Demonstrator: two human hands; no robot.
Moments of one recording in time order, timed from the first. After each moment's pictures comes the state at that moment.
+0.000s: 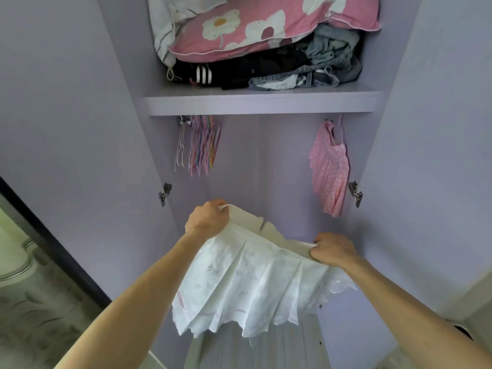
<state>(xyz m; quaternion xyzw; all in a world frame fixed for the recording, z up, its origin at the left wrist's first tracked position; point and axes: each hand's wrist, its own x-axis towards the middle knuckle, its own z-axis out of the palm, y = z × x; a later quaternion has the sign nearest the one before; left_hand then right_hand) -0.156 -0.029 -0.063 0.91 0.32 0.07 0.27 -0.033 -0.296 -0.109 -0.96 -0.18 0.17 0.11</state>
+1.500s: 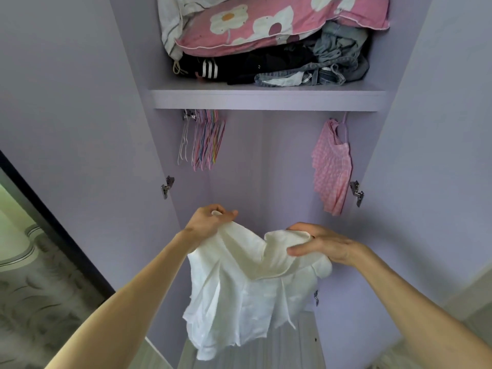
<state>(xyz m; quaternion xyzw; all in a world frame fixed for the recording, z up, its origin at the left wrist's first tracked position) -0.190 -0.034 -0.065 0.79 0.29 0.08 0.54 -0.051 -0.295 -0.070 -0.77 -0.33 0.38 0.40</state>
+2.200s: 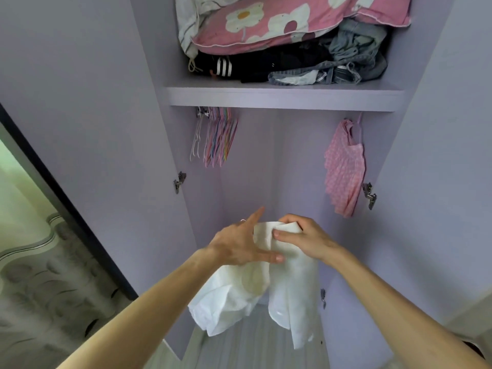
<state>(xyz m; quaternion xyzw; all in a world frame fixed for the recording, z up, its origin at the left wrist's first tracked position) -0.202 -0.099 -0.064 0.94 0.19 -0.07 0.28 -0.073 -0.258 -0.084 -0.77 -0.35 0.26 0.47</state>
